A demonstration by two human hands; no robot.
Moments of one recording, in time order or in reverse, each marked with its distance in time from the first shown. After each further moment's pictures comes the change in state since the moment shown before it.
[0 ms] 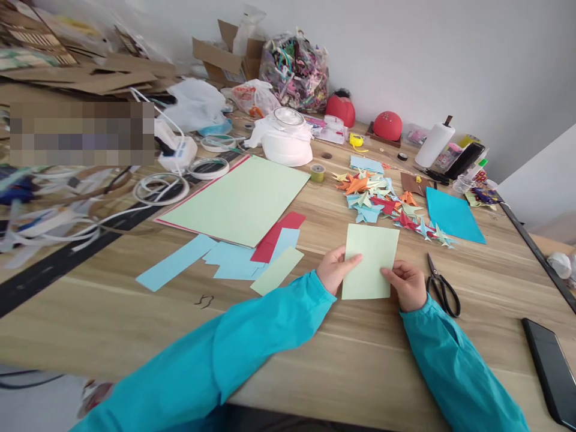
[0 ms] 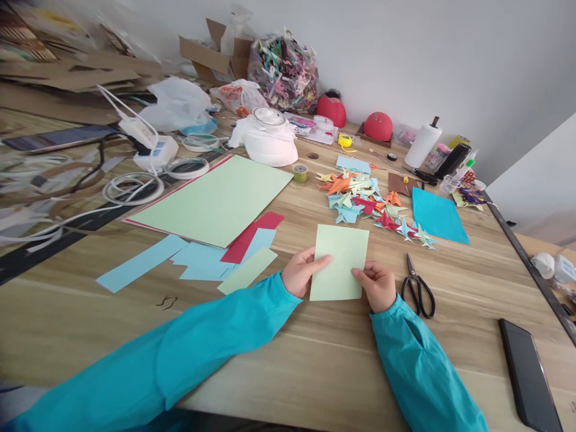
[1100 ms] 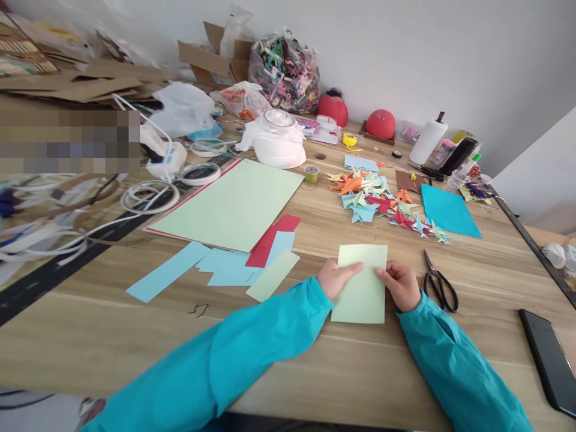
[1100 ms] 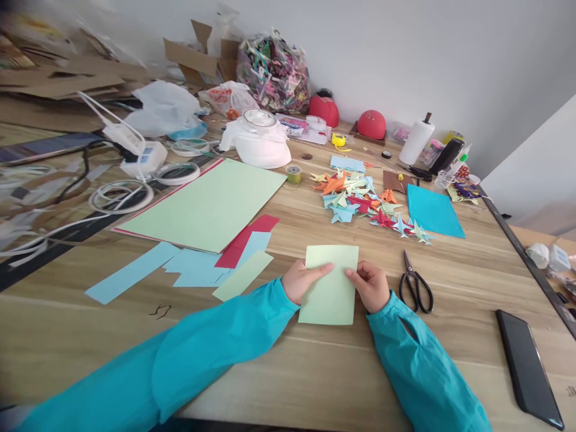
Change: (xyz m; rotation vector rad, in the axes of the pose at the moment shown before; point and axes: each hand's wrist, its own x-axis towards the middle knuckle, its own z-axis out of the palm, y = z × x) left_hand -0.004 -0.007 -0.004 0.217 0.022 -0.144; right_hand -0.005 -0.009 0.007 -0.203 -0.058 -0.003
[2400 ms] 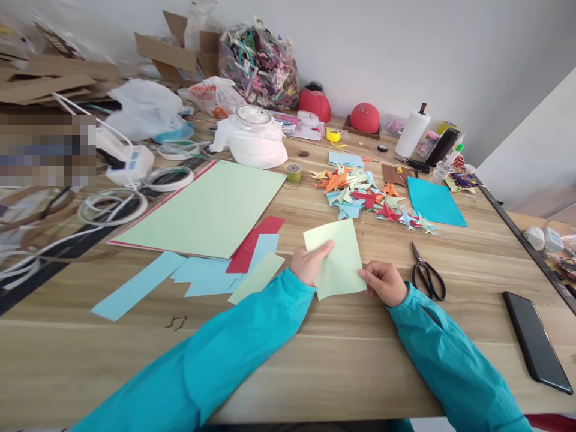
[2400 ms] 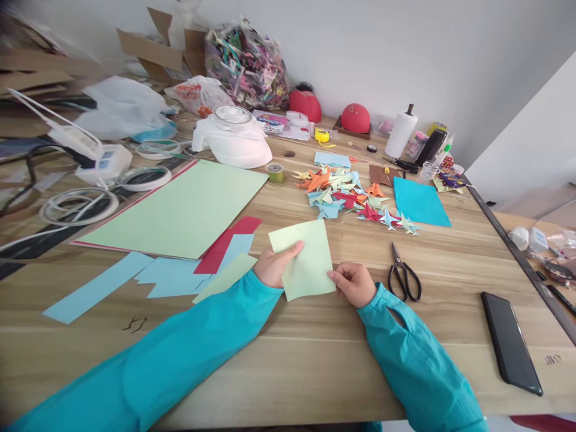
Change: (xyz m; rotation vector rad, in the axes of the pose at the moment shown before) left_hand 0.011 0.022 -0.013 -0.025 0.330 0.068; right_hand -0.003 -0.001 0.001 -0.152 -0.184 -0.034
